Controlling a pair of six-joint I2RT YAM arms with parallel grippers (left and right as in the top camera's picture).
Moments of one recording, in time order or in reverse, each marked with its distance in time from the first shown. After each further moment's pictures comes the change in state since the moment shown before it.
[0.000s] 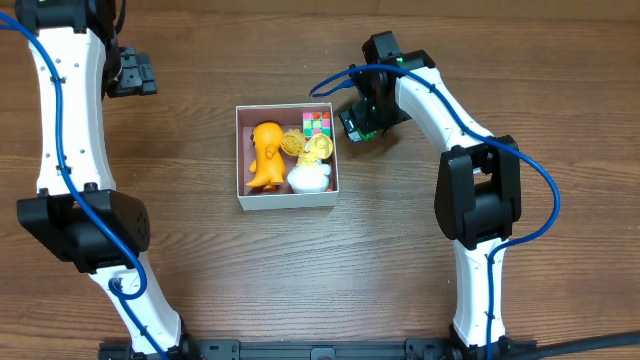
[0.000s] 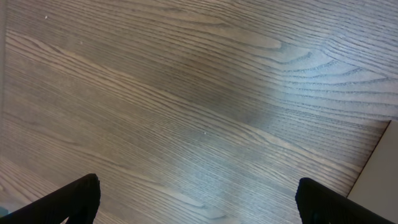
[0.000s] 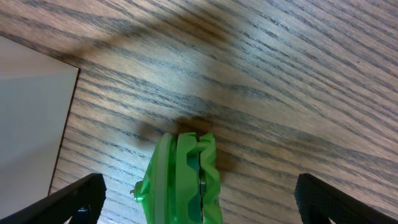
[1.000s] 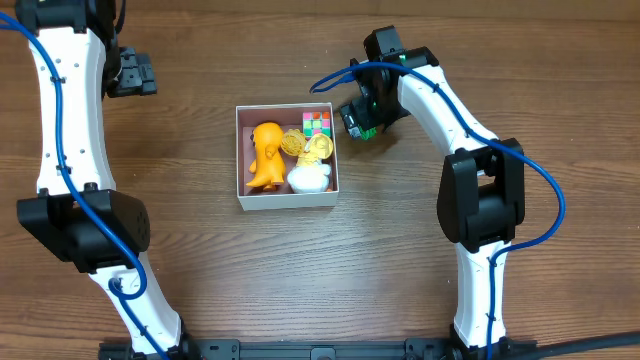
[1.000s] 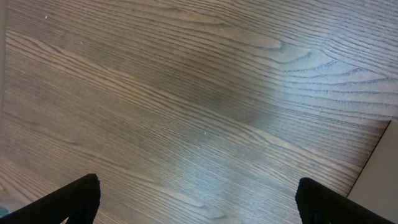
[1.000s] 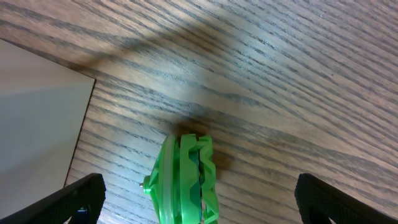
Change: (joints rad) left arm 0.000 0.000 0.000 0.000 0.000 0.000; right arm 0.000 -0.027 0.006 0.008 0.000 -0.001
